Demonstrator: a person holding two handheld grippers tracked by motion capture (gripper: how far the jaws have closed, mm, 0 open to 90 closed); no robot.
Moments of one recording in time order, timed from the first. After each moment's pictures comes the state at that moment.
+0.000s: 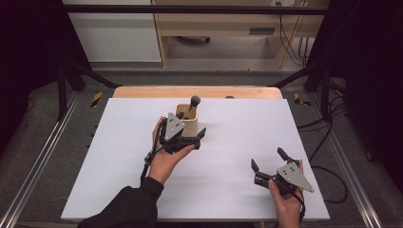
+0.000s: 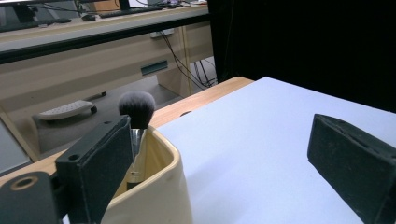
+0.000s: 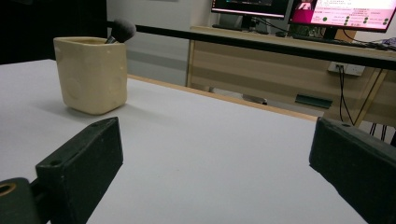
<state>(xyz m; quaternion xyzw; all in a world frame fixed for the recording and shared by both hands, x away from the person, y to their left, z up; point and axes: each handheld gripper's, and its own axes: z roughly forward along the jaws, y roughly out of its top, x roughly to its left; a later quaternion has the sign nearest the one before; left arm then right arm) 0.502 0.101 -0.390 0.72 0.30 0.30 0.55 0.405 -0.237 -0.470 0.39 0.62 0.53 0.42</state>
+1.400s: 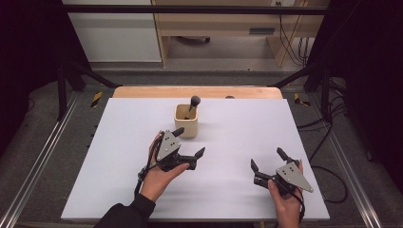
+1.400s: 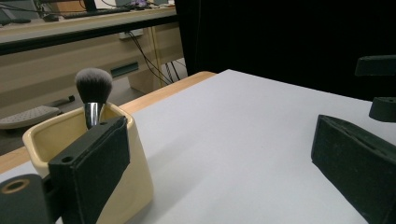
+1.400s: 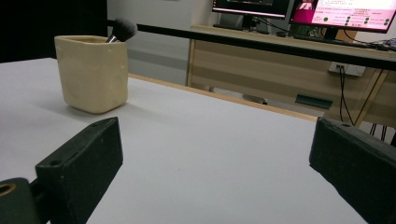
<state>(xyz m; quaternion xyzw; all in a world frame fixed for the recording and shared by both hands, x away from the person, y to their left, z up) 0.462 0.113 -0.410 0.73 0.26 0.26 0.57 0.405 -0.236 -0.470 0.39 0.62 0.53 0.42</state>
